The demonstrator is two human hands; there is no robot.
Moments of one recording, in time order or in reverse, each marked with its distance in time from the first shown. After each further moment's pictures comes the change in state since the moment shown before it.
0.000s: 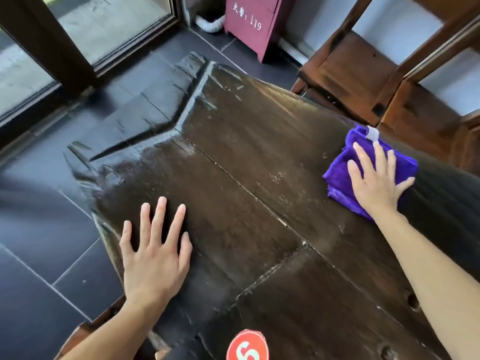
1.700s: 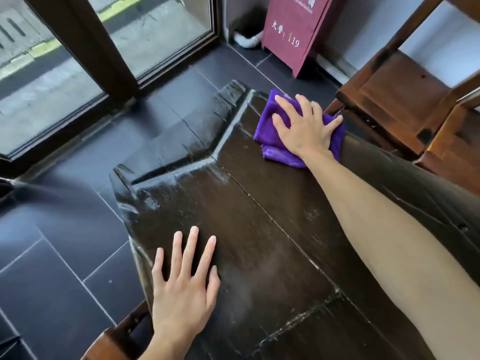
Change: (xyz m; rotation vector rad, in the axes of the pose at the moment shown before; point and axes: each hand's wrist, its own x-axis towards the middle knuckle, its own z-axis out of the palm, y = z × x) left_hand -0.001 -0.001 0.007 -0.019 0.109 0.018; right_hand 0.099 -0.278 0.004 0.035 -0.014 -0.412
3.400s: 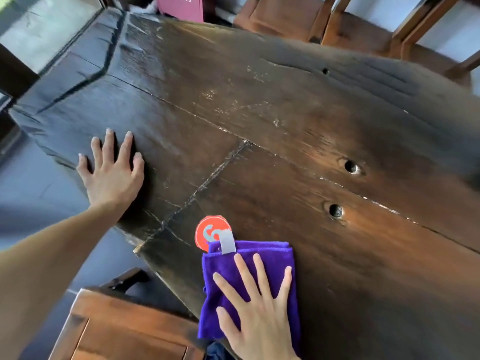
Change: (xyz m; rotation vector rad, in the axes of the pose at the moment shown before) left_hand 0.001 -0.001 -0.013 -0.066 -0.107 -0.028; right_hand -0.648 -0.014 0.074 0.061 -0.207 0.030
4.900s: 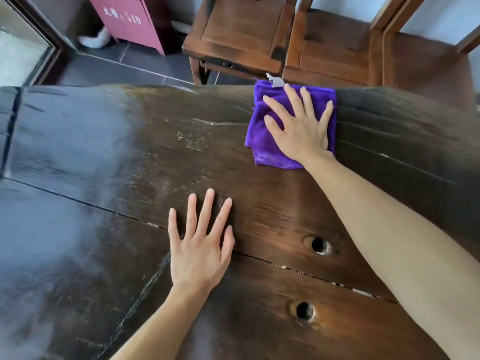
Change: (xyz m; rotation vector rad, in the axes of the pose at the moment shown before) left_hand -0.018 0.277 0.068 0.119 0.054 0.541; right_hand 0.402 0.346 -0.201 -0.033 0.336 0.266
